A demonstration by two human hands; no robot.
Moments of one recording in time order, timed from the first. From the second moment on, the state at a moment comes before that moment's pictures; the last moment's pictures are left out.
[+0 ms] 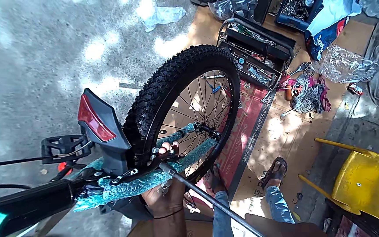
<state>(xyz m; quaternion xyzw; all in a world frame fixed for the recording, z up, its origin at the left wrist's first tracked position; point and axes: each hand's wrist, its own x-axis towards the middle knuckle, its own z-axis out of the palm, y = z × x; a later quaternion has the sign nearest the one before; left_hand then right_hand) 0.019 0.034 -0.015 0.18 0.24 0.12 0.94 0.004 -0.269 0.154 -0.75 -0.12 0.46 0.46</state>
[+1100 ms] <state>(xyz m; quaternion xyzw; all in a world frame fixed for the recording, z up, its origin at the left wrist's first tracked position) 0.022 0.026 -0.021 0.25 0.23 0.17 0.92 0.015 -0.305 0.068 -0.14 0.36 0.52 0.76</state>
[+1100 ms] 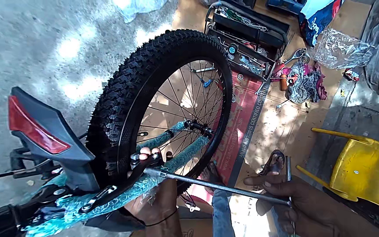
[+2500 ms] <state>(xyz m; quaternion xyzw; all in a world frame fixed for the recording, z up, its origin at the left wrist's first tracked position) 0.024 0.024 -0.015 0.26 0.24 0.17 0.92 -0.037 -0.326 0.089 -0.86 -0.09 0.34 0.38</state>
